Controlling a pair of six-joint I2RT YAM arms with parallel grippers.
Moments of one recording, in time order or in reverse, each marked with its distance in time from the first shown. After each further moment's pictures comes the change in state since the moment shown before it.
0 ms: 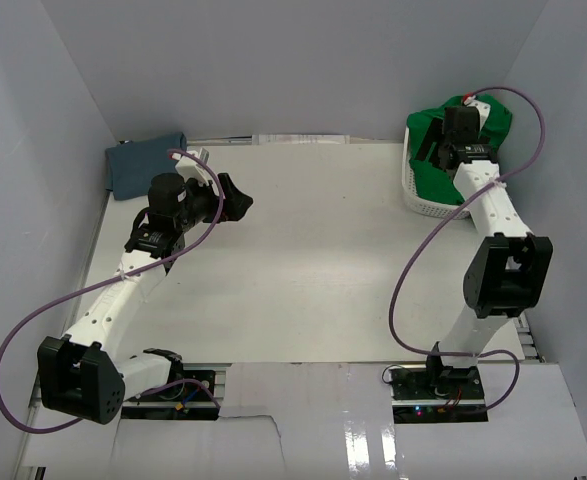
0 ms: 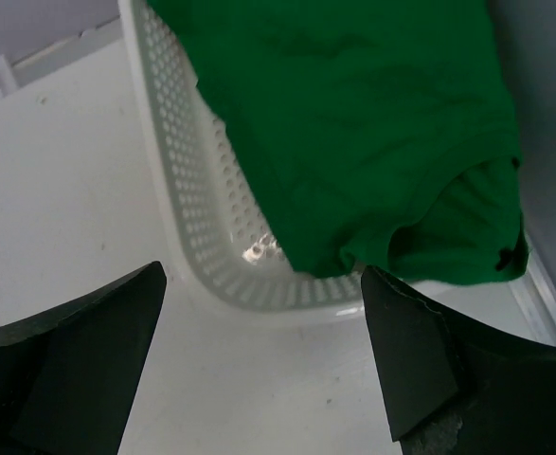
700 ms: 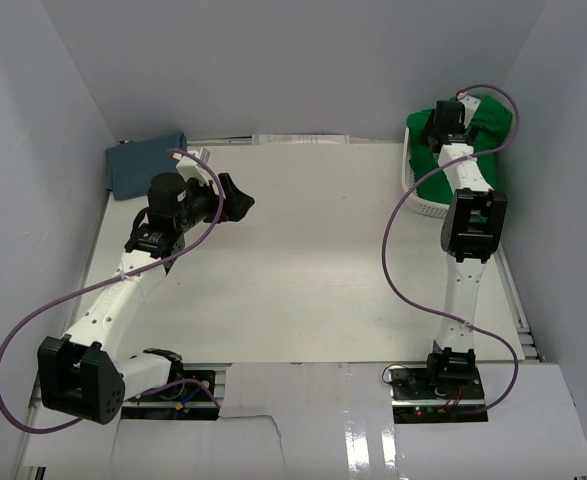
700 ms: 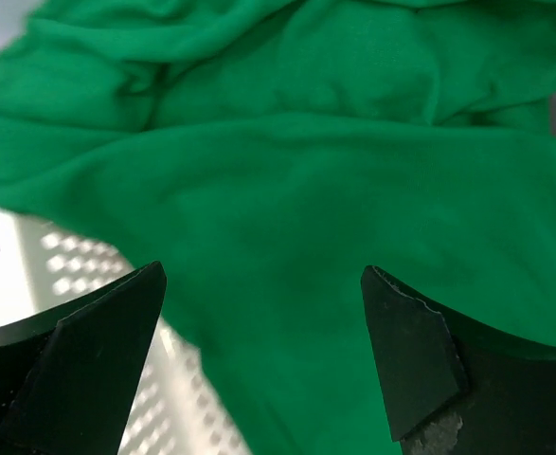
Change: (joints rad) left arm 0.000 -0.001 0.000 0.008 0.027 -0.007; right arm -0.092 0.675 0.573 0.183 0.112 -0.021
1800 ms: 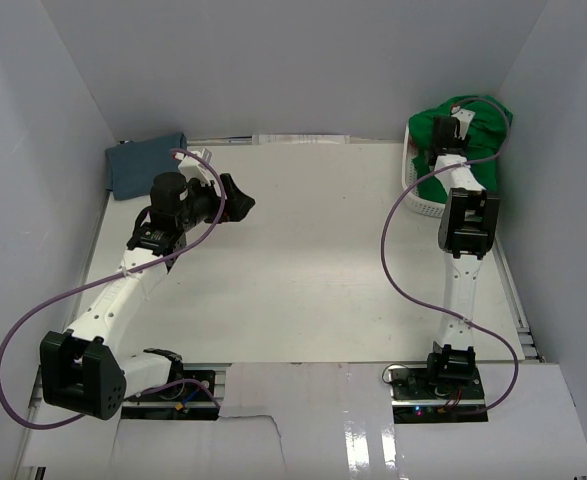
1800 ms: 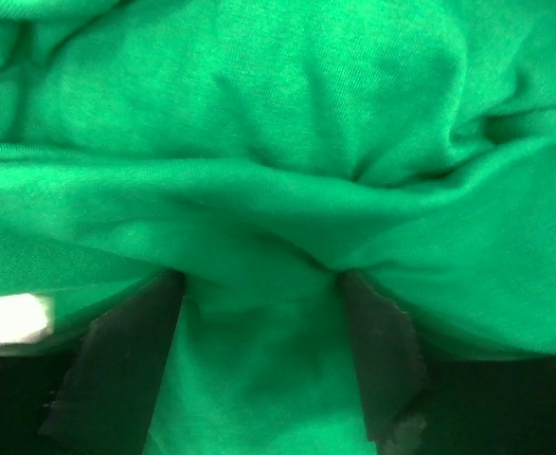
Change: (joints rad) left arm 0.000 0.023 0.000 0.000 -0.001 0.001; right arm -0.030 0.166 0.017 0.150 0.079 -0.124
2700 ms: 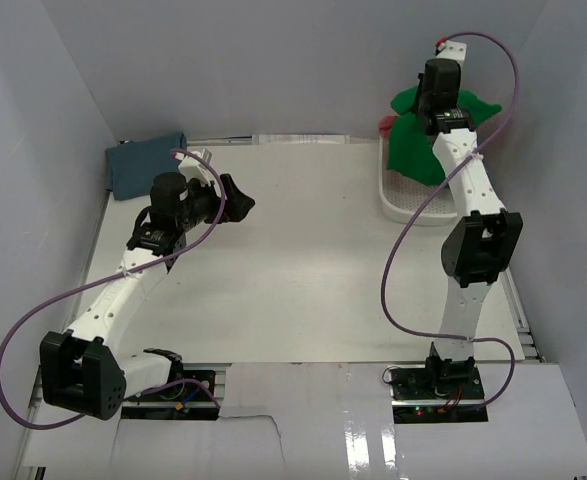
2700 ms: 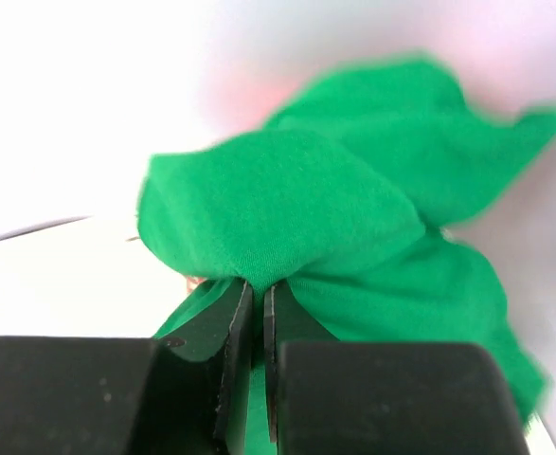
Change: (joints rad) left arm 0.000 0.001 0.000 -0.005 -0.001 0.003; right arm 0.161 -0.456 -0.015 -0.224 -0.127 -0.025
